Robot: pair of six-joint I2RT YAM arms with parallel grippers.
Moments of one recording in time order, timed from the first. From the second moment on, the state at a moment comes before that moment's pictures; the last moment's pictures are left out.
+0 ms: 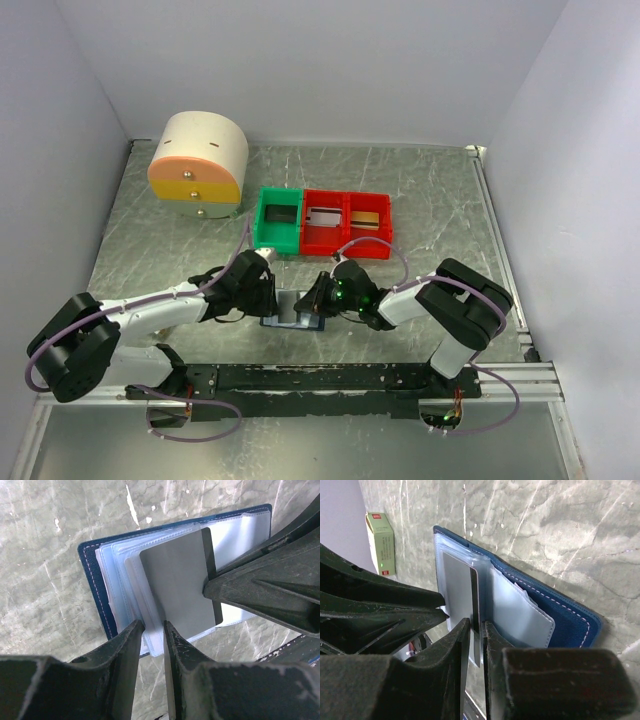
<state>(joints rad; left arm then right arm) -0.80 1.27 0.53 -0.19 0.05 -0.62 0.86 1.66 0.43 0.65 -0.23 1.13</state>
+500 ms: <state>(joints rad) -0.82 1.30 0.59 -0.29 -0.02 -0.63 0.86 1.66 0.43 0.69 -0.27 1.13</state>
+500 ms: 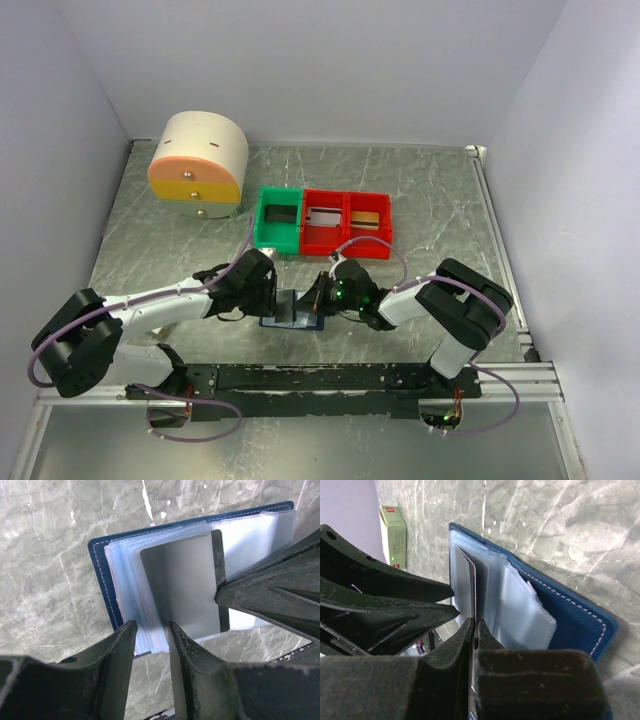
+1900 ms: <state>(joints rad) -0.85 1.43 0.70 -0.30 -0.02 -0.59 0.80 1.70 0.30 0.92 -0.33 1.21</state>
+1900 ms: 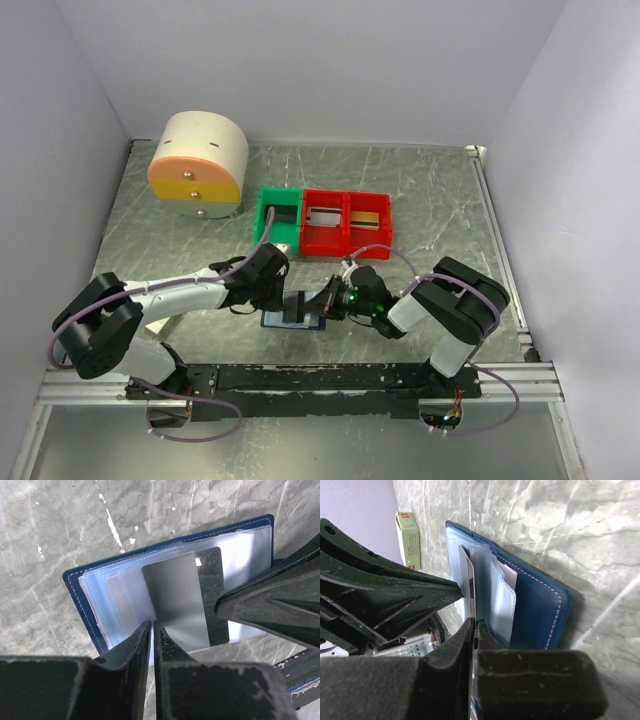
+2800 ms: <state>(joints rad) -0.88 1.44 0.71 -0.30 -0.04 -0.60 0.78 1.71 0.37 0.86 -0.36 1.17</state>
